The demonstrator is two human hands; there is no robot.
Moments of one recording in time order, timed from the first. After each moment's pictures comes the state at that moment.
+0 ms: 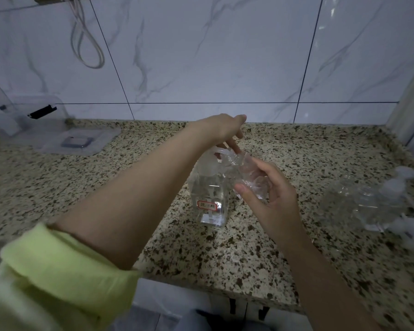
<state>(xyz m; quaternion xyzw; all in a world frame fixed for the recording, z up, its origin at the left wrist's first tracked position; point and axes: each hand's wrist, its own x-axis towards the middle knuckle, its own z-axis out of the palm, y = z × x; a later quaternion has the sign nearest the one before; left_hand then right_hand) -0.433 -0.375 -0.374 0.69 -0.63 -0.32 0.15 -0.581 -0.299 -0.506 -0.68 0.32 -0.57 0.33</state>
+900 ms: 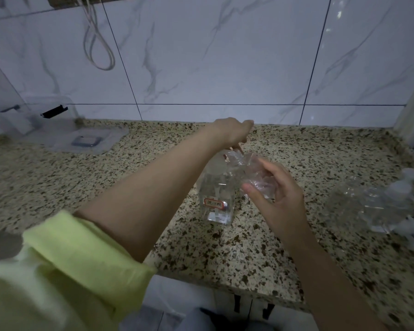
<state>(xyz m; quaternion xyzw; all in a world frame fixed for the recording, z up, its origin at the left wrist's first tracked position) -0.438 -0.370 -0.376 0.70 -0.65 -0.25 0.16 -0.582 -0.302 -0.511 -0.69 0.31 -0.58 0.31</state>
